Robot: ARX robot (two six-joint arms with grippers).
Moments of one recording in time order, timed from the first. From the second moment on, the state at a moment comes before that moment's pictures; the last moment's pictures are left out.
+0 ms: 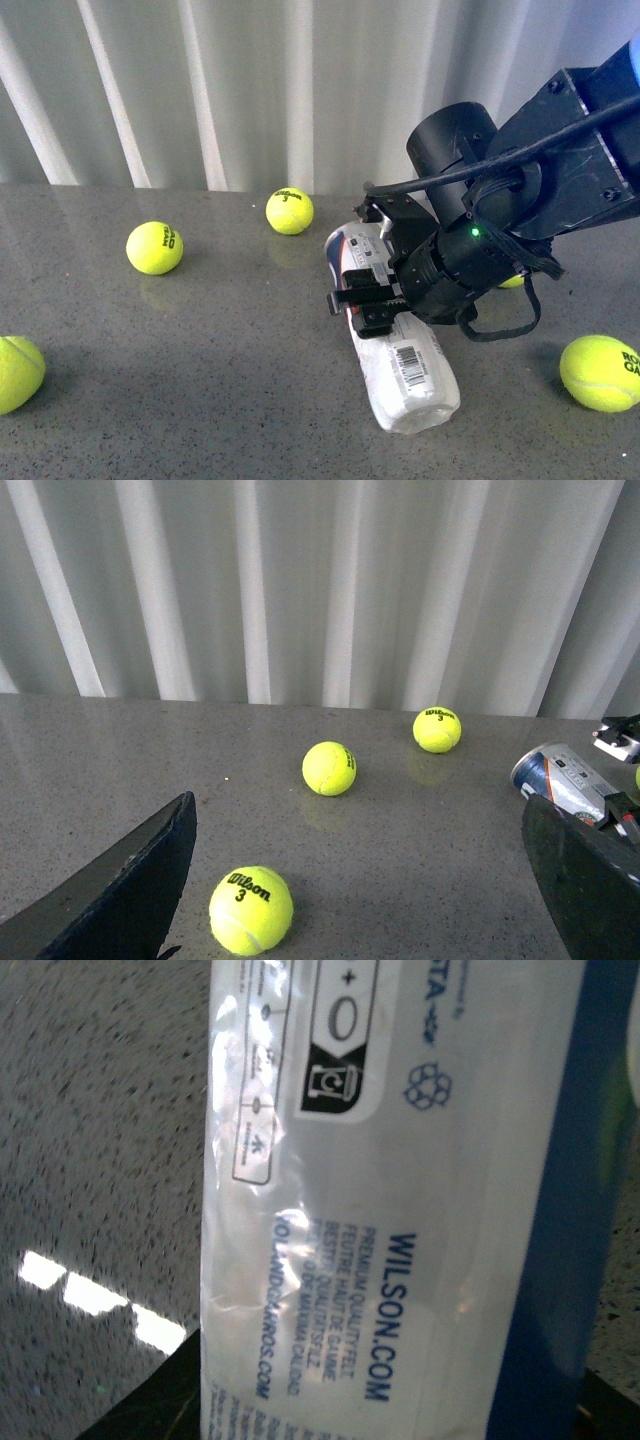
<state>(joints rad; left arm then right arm) 0.00 0.00 0.02 0.00 0.00 0.00 0.37 2.22 1.31 -0.12 -0.18 0.06</state>
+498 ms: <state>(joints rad) 0.00 0.00 0.02 0.00 0.00 0.00 0.43 2.02 1.20 -0.13 -0.19 -1.05</state>
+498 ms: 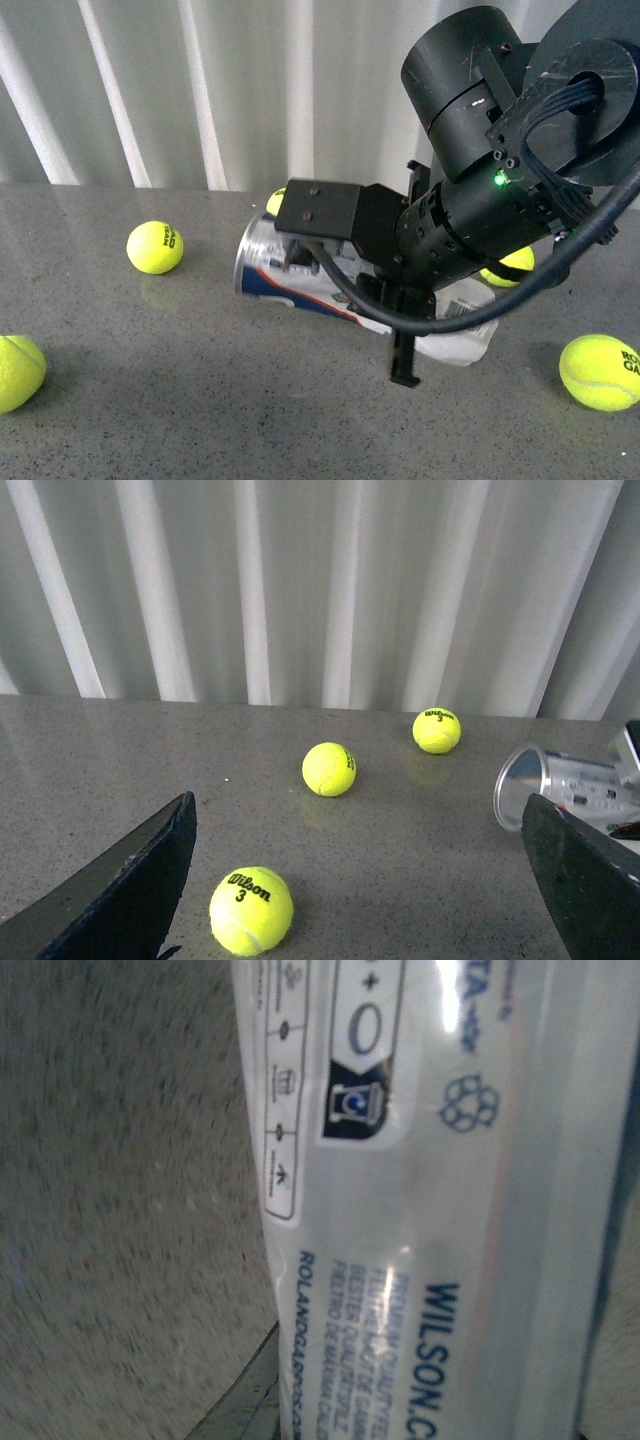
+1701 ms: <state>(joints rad) 0.00 0.00 0.02 0.00 0.00 0.00 0.48 2.23 1.28 -0.08 -0.26 -1.30</state>
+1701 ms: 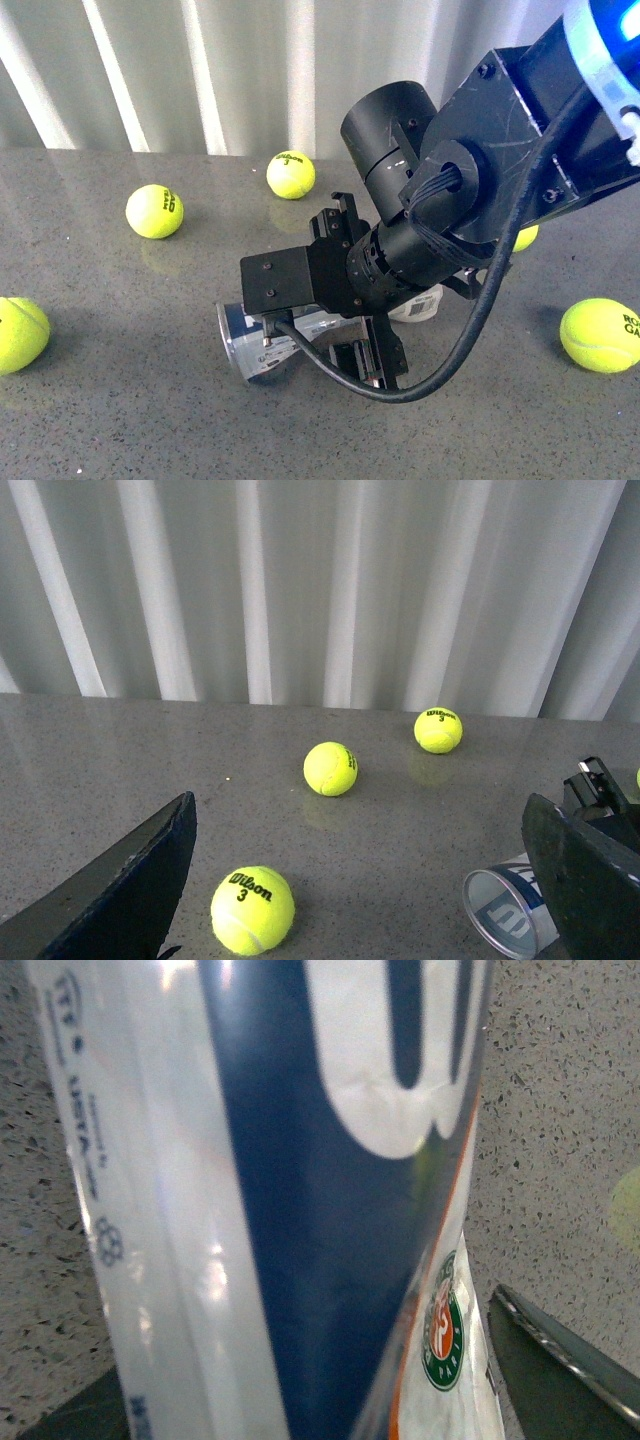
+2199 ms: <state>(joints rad) 0.00 0.00 0.02 0.00 0.00 0.00 0.47 2.06 1.16 -0.05 -0.35 -1.16</state>
